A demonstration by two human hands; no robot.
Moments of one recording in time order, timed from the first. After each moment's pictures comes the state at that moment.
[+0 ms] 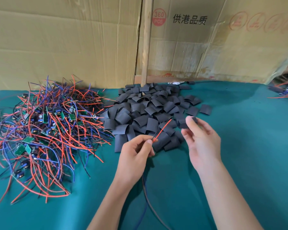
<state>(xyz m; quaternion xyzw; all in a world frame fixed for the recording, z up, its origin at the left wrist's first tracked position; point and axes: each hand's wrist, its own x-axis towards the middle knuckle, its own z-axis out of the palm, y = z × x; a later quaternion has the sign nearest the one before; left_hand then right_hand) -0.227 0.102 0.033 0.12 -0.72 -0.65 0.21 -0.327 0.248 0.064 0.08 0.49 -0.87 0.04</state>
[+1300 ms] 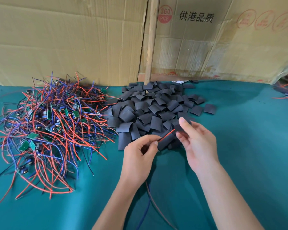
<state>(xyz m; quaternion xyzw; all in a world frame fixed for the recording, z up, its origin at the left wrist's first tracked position) -0.224 0.107 0.032 0.14 -0.76 -0.59 0.23 -0.320 0.235 0.061 0.07 0.51 -0.85 0.10</state>
